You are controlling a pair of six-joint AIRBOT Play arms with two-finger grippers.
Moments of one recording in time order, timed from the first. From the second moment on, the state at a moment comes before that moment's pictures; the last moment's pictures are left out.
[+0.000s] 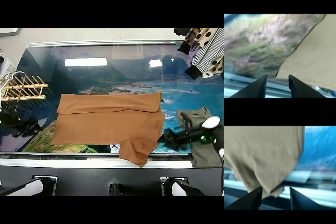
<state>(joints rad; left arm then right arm) 0.42 -1.27 0.95 1.31 -1.39 -1.62 -0.34 -1.05 0.61 -1.03 1.42 1.45</state>
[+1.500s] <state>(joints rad) 0.42 -1.19 0.63 1.20 -1.26 -1.57 -0.34 -0.94 0.23 -0.69 1.16 1.39</state>
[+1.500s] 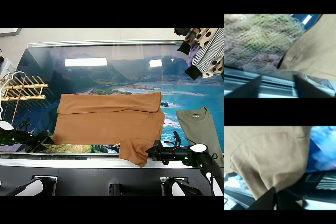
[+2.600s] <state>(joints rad) 0.42 -1.26 0.61 1.07 -1.15 -1.43 -0.34 -0.94 0.23 -0.69 1.23 1.33</state>
